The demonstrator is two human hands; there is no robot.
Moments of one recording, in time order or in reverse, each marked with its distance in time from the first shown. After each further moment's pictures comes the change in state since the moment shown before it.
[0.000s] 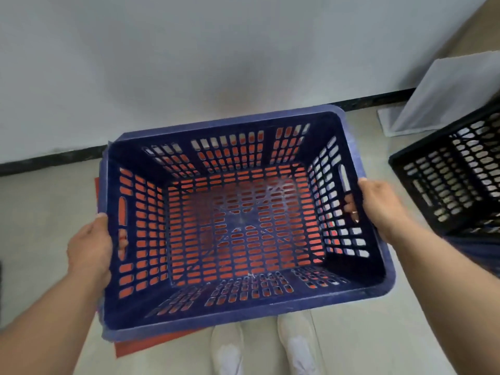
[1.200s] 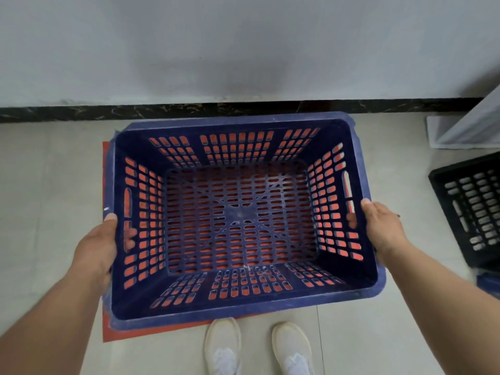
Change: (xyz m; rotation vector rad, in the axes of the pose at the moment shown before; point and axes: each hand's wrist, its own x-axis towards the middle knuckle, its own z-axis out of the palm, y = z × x) left_hand 0.071 -0.079 -0.006 0.000 -0.085 -0.222; right_hand 0.022 0.046 0.081 -0.103 -0.011 0.046
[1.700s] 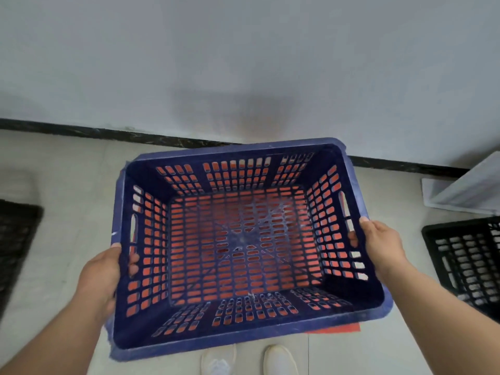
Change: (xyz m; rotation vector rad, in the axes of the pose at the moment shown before) left_hand -0.047 -0.004 -0.073 -0.210 0.021 -0.058; right_hand -0.053 -0.080 -0.023 -0.055 -0.023 -0.127
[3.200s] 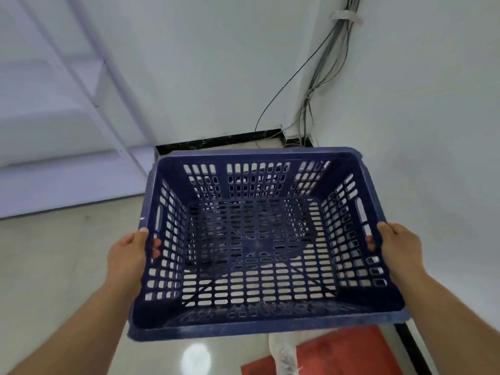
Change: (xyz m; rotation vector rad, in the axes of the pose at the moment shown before) left_hand -0.065 0.005 -0.558 -0.854 0.897 -0.110; right_hand -0.496 -0.386 0.466 -0.497 -0.713 -0.995
